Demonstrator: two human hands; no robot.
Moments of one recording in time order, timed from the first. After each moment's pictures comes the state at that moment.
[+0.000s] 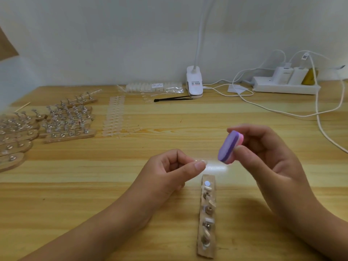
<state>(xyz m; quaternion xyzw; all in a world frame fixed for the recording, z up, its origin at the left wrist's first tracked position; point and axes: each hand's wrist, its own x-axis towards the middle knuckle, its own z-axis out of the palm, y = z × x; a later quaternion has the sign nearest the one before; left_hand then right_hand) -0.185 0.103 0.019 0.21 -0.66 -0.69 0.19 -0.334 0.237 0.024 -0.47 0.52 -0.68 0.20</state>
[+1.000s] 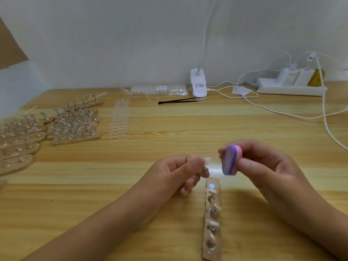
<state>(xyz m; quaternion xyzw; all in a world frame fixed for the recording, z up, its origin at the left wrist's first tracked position) -0.184 0.096 0.021 0.15 -0.66 -0.72 0.12 -0.347 0.238 0.019 -0.49 0.53 -0.62 0.29</state>
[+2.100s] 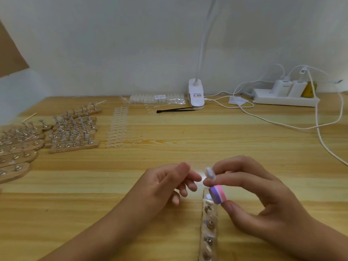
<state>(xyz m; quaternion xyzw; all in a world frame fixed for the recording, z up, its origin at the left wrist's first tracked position) -0.174 0.097 0.026 0.19 -0.72 -0.64 0.17 -0.335 0.243 0.026 -0.68 0.56 -0.47 0.04</state>
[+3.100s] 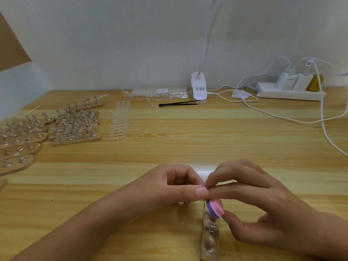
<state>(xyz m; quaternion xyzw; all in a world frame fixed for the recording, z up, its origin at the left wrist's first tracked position) -0.172 0.089 0.033 0.12 -0.73 -0.67 0.01 -0.339 0.244 0.027 -0.77 0.54 -0.34 -0.03</state>
